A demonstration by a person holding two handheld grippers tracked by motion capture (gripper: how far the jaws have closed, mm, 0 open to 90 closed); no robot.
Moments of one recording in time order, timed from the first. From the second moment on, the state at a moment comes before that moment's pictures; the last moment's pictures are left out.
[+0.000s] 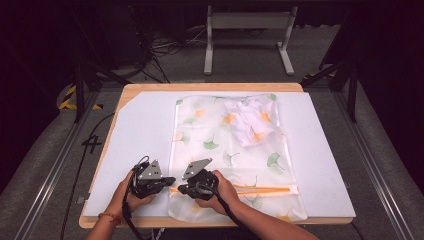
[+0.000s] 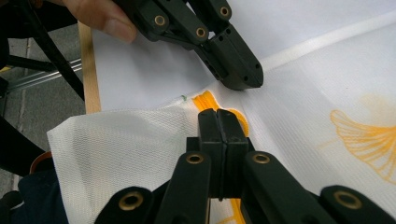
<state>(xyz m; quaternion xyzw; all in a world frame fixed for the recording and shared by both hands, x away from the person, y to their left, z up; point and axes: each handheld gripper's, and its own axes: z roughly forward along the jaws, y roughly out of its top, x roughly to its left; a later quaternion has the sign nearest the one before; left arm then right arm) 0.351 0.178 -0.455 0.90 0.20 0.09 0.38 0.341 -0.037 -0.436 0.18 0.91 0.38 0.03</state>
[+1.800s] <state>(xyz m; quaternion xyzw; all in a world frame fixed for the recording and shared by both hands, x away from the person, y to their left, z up) 0.350 0.179 -0.456 0.90 0.20 0.09 0.38 0.345 -0.023 -0.442 0.20 0.89 0.40 0.01</state>
